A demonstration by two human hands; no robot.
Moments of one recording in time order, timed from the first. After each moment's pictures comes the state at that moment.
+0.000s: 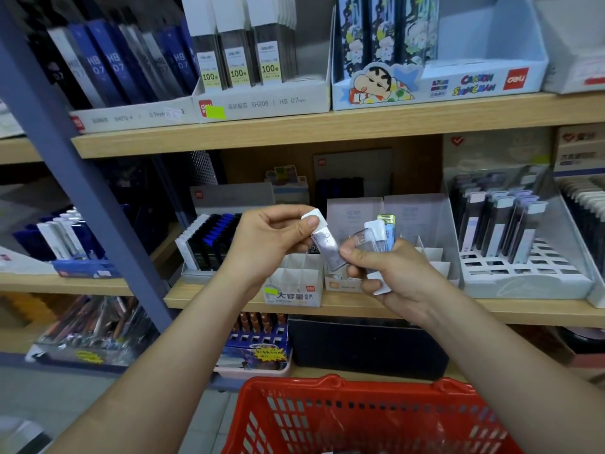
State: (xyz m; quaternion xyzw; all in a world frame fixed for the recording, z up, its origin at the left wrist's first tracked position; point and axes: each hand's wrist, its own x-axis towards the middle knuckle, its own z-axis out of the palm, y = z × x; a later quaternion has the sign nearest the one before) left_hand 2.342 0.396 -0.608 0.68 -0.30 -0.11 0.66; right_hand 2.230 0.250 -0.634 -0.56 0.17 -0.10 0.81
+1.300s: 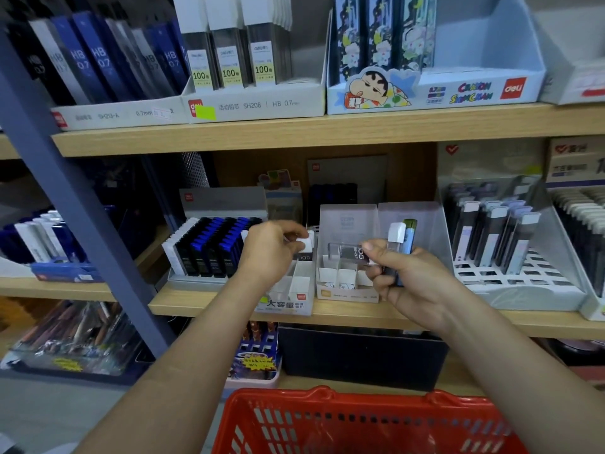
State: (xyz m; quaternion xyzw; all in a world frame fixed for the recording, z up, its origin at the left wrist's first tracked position) left_hand 2.387 0.363 -0.647 0.86 -0.33 0.07 0.39; right_hand 2.227 0.226 -0.635 -0.46 0.21 -0.13 0.85
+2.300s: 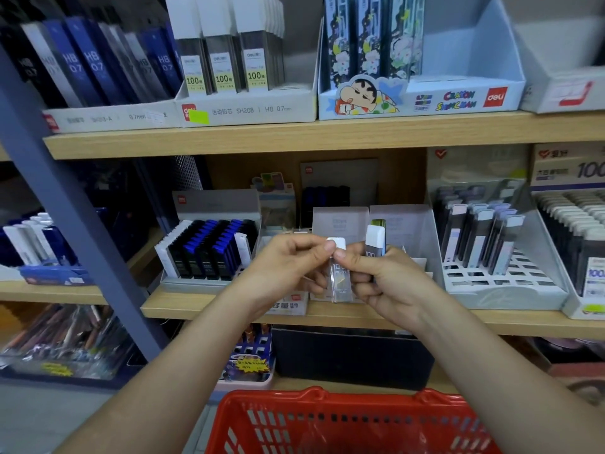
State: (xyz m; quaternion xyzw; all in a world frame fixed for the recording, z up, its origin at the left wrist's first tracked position) left_hand 2.330 0.375 -0.621 0.67 -0.36 -0.27 0.59; right_hand 2.233 0.235 -0.636 -0.55 0.17 -0.10 0.81
